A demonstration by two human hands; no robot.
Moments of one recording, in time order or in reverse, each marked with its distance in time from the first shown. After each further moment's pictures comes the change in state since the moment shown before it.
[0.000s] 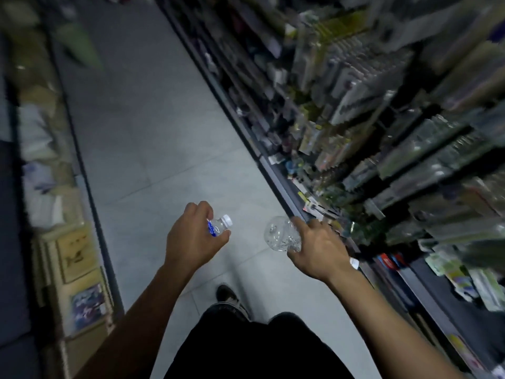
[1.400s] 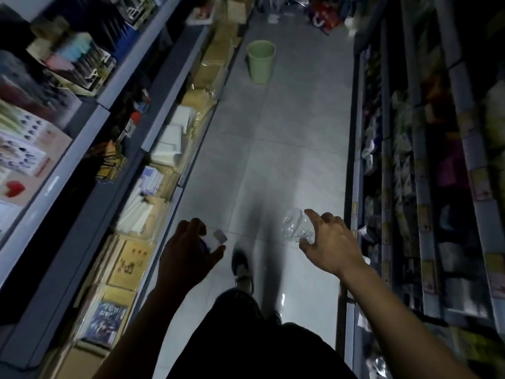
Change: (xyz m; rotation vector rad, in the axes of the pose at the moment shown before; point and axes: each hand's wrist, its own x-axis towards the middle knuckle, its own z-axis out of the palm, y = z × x) left_hand 0.437 -0.253 -0.196 -0.094 0.400 -0.547; right_hand 0.644 -0.373 -0.202 -0.162 -0.068 -0.614
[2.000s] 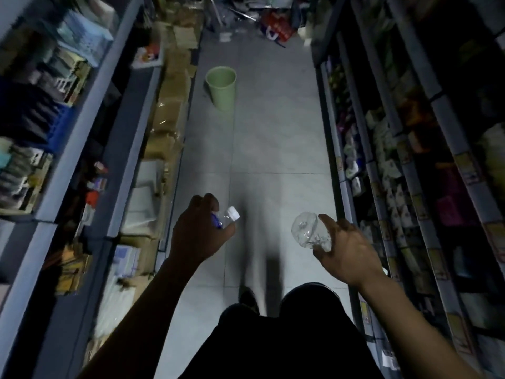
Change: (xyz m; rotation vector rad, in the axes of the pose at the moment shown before) left_hand 0.377 0.052 -0.014 -0.015 -0.061 0.243; right_hand 0.229 0.003 -0.094 0.108 0.060 0.225
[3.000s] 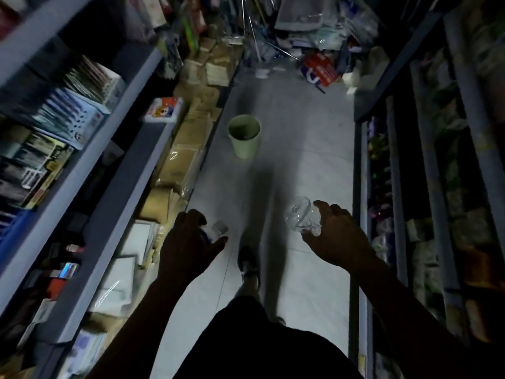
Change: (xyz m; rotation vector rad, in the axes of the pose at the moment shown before) left_hand 0.434 0.021 0.021 -0.008 0.137 -0.201; right_hand 0.524 -0.029 -0.186 0.005 0.006 -0.183
